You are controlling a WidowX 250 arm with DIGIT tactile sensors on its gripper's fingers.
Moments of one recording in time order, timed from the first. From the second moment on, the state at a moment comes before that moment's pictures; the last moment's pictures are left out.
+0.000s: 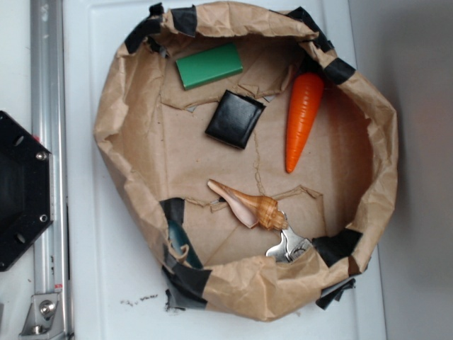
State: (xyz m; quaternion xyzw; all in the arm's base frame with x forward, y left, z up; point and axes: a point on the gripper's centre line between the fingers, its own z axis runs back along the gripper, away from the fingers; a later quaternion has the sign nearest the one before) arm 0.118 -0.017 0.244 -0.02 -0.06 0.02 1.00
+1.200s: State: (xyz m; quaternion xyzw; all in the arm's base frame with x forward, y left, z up) arm 0.260 0.039 0.135 0.01 -0.08 0.40 0.91
